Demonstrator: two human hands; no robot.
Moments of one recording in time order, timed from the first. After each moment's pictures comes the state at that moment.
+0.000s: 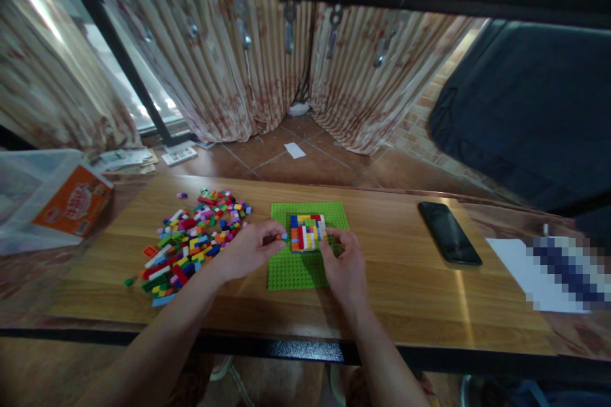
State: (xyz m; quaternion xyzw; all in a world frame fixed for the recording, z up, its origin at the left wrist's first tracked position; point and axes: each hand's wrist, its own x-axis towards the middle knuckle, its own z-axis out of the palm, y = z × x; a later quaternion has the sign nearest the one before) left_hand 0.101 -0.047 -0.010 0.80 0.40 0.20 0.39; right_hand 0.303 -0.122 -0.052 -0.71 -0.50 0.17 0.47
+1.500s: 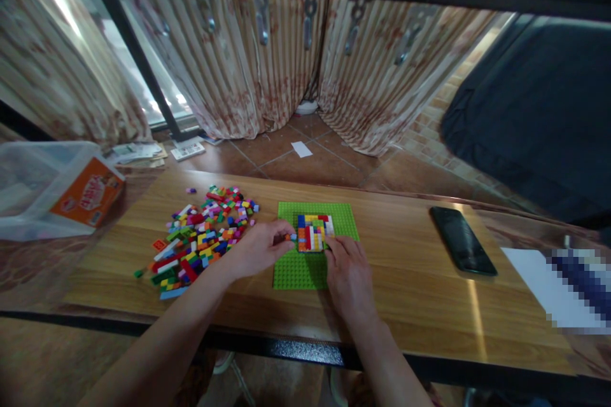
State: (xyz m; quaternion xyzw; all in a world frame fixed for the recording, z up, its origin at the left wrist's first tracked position) left_hand 0.105 -0.050 -0.006 0.81 0.41 0.18 0.38; right_hand 0.302 -0.132 -0.049 -0.65 -0.69 -0.01 0.32
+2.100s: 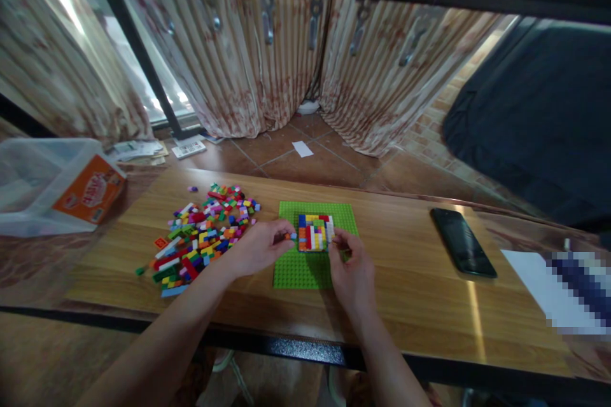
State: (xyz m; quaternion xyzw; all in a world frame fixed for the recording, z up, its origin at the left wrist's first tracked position) left_hand 0.102 -0.048 -0.012 0.82 0.41 0.18 0.36; right_hand 0.298 -0.125 -0.046 -0.71 -0.50 0.18 0.47
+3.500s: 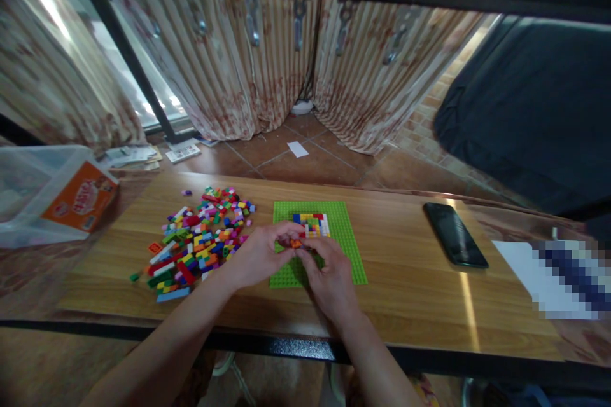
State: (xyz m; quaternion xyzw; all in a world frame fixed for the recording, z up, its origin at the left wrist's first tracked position) left_hand 0.115 -0.063 -0.006 0.78 0.32 0.28 0.45; right_hand 0.271 -0.133 -0.031 -0.60 -0.63 0.19 0.46
